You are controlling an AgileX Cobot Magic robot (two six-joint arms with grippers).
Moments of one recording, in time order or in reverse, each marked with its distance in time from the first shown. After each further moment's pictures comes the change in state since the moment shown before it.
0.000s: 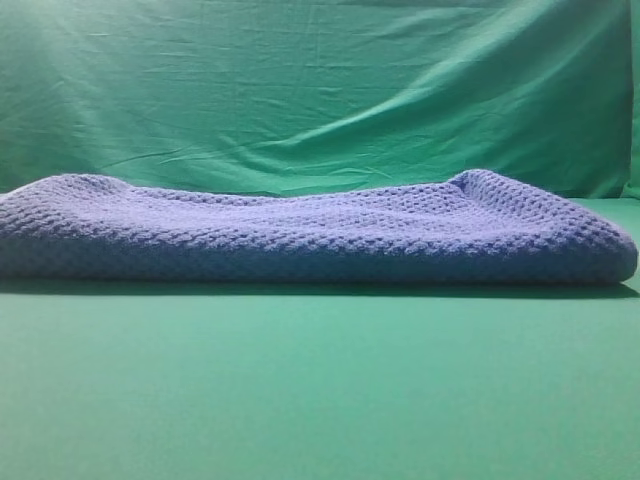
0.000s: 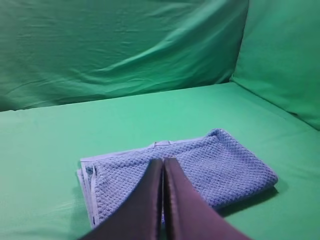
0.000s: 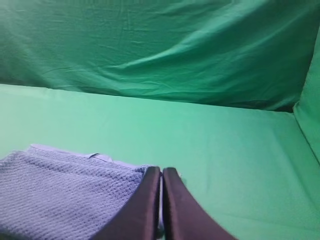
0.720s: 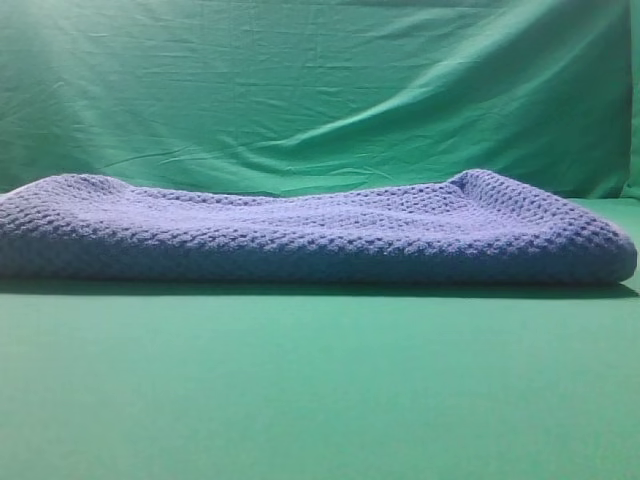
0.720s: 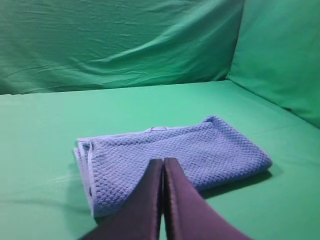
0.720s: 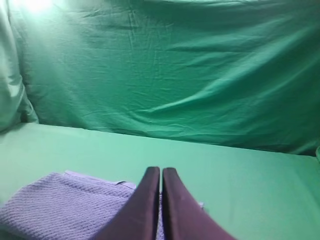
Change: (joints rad) left arm 0.000 -0.318 0.197 0.044 0.034 -0.084; right arm 0.000 -0.415 0.251 0.136 -0.049 -0.130
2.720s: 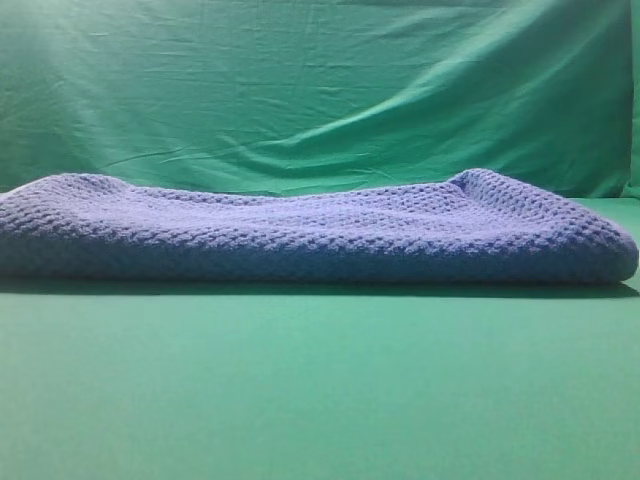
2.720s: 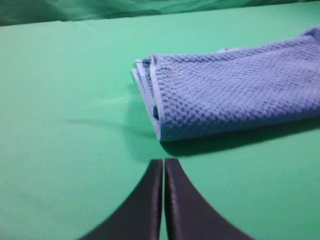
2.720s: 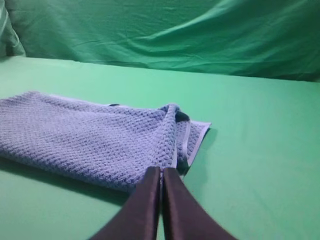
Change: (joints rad) left arm 0.000 -0.002 0.492 0.159 -0.369 -0.013; right arm 0.000 -0.079 0.556 0.025 -0.353 -0.039
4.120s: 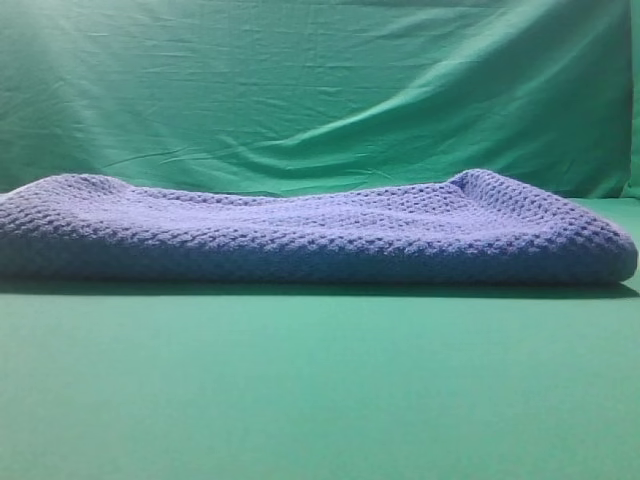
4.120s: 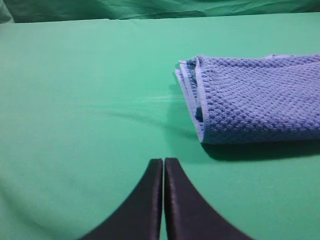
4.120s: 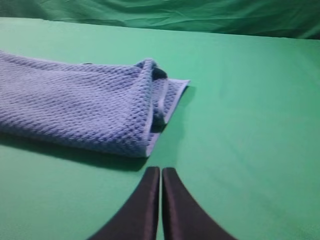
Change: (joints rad) left arm 0.122 0.000 0.030 0.024 -0.003 0.003; right arm -0.136 0.000 0.032 -0.012 0.093 0.000
